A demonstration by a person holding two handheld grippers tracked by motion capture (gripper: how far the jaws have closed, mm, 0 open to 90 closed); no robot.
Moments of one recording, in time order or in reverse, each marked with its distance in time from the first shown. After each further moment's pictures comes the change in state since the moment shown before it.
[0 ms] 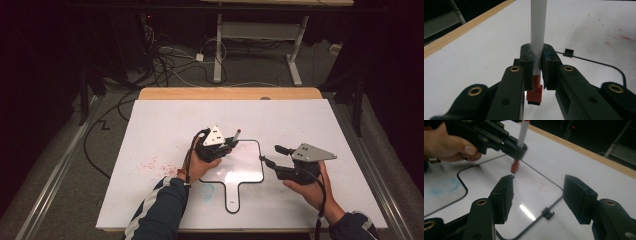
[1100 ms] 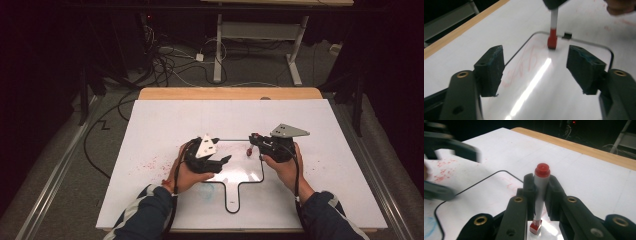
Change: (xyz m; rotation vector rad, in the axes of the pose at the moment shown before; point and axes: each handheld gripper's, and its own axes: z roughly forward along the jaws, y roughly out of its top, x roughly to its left) left arm -0.022 -0.017 -0.066 0.117 0.137 0.028; right arm -0.020 0.016 0.072 -0.011 0.004 0.140
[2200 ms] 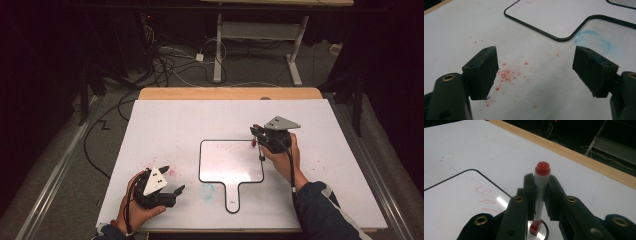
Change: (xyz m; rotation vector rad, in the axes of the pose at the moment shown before) left arm -0.014 -0.089 -0.089 0.103 0.102 -0.114; right arm -0.007 0.012 0.022 0.043 -0.149 -0.094
